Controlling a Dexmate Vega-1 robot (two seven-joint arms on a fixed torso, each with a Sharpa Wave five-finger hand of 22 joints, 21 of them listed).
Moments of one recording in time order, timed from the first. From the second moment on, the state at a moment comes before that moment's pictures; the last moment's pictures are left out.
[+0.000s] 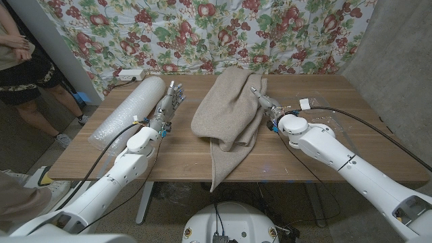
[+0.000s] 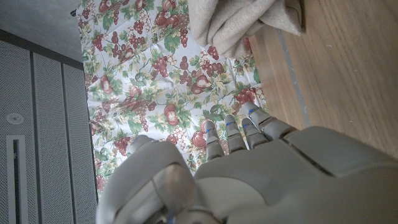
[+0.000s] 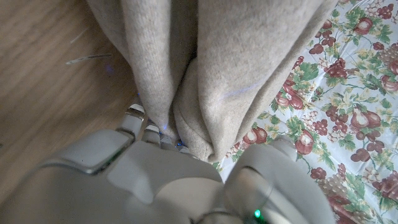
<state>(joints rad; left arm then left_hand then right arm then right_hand) 0.91 0.54 0.35 -1.36 -0.66 -0.33 -0.05 0.41 0.10 -0.24 0.03 0.30 0.20 -0.15 0.20 0.18 0.18 -0.06 0.20 0.18 0.04 -0.03 0.18 0.17 0.10 -0.04 0.19 0.17 -0.82 -0.63 -0.55 -1.86 0.47 -0.49 -0.33 0.38 0.05 -0.25 -0.10 0.46 -0.17 0.12 0.20 0.19 -0.11 0.22 0.20 0.19 0.06 0.21 0.19 0.18 0.34 0.21 0.19 0.17</state>
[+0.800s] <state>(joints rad) 0.92 0.55 0.35 -1.36 -0.67 -0.33 -0.05 0.41 0.10 -0.24 0.03 0.30 0.20 -0.15 0.20 0.18 0.18 -0.06 0.20 0.18 0.04 -0.03 0.18 0.17 0.10 -0.04 0.19 0.17 -0.78 -0.59 -0.59 -1.88 0.44 -0.60 -0.37 0.43 0.06 -0.25 -0.10 0.46 -0.17 0.12 0.20 0.19 -0.15 0.21 0.20 0.19 0.20 0.21 0.19 0.18 0.53 0.18 0.20 0.18</state>
